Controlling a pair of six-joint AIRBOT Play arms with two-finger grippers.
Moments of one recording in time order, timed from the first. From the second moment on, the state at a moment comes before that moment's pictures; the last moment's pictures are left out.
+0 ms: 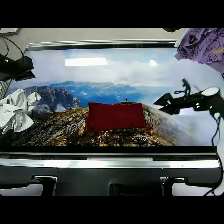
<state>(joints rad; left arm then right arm) 0.04 -1.50 2.00 1.42 -1.61 -1.81 -0.28 -1.56 1.16 -0.72 1.26 1.26</state>
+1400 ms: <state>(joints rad) 0.04 -1.50 2.00 1.42 -1.61 -1.81 -0.20 -1.71 1.64 -0.79 1.07 1.49</state>
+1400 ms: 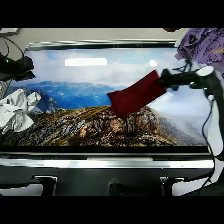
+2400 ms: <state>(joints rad) 0.04 -1.50 2.00 1.47 -1.63 -1.81 -0.77 -1.60 1.66 -1.54 1.30 2.00</state>
